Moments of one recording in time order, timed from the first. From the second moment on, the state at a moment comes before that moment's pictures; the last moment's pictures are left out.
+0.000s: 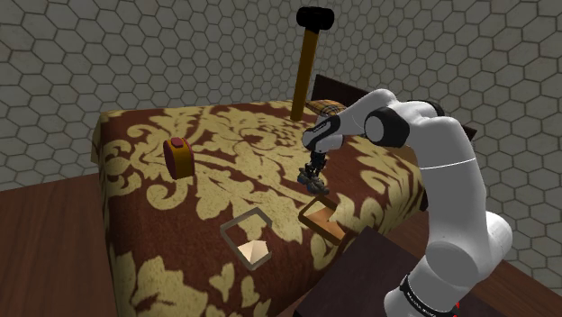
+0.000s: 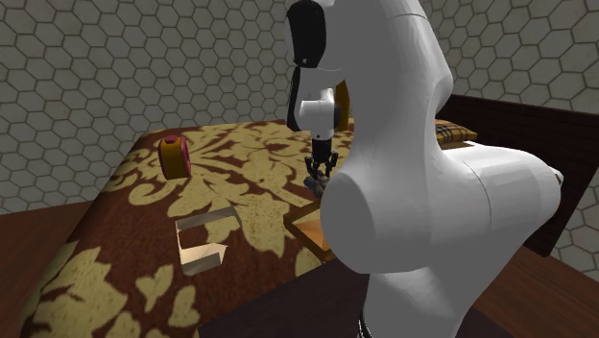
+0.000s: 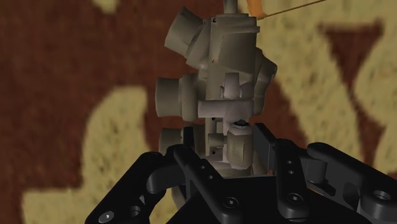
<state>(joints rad) -0.24 0.72 -0.25 -1.67 0.19 2.36 -0.43</state>
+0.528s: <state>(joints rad) -0.23 0.64 -0.27 -1.68 0.17 2.29 -0.43</state>
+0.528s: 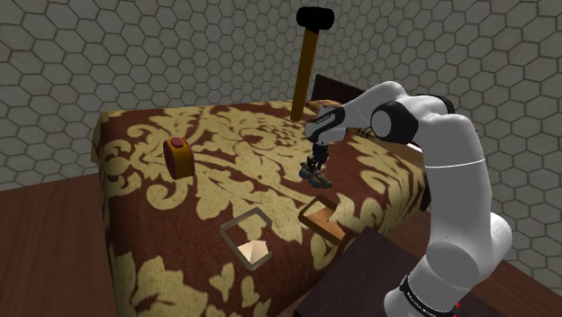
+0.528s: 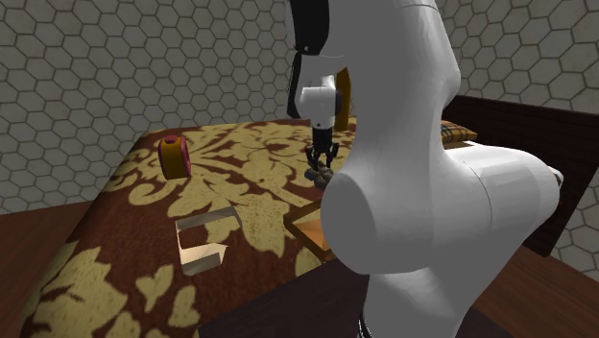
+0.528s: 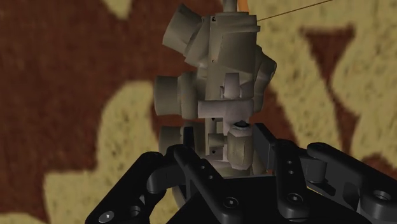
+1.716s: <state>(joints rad) -0.15 0.32 -0.31 -1.99 0.09 2.28 -0.37</state>
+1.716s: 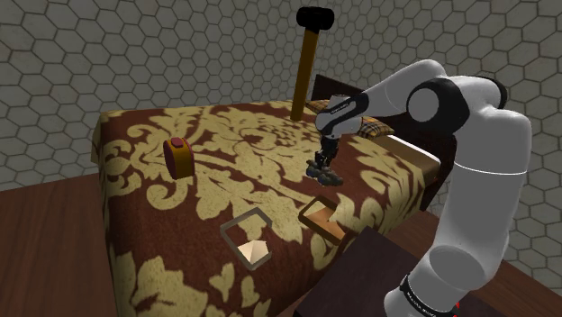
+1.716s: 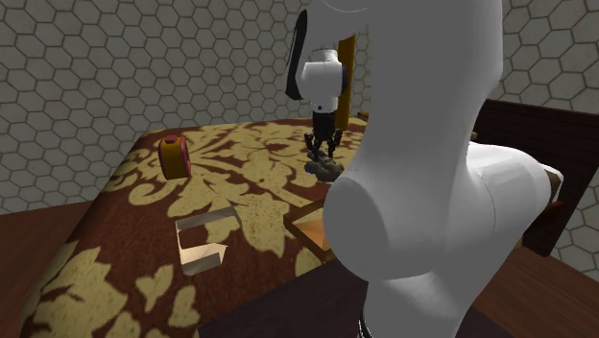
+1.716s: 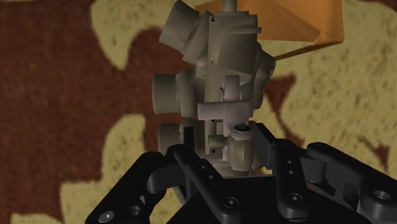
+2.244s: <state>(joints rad) -0.09 0.02 -0.32 -2.37 -0.04 2.37 -0.25</state>
